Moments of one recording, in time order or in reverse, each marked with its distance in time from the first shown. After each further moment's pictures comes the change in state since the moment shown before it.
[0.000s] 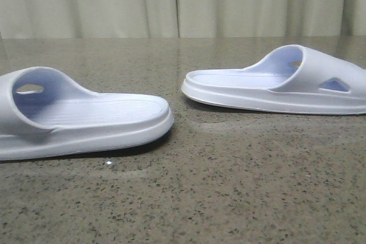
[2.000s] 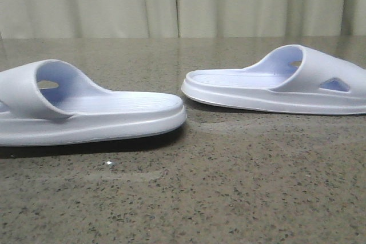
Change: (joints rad) left arm 0.000 0.022 -0.004 -0.039 0.107 0.000; right arm 0.000 0.000 0.000 0.020 0.009 0.000
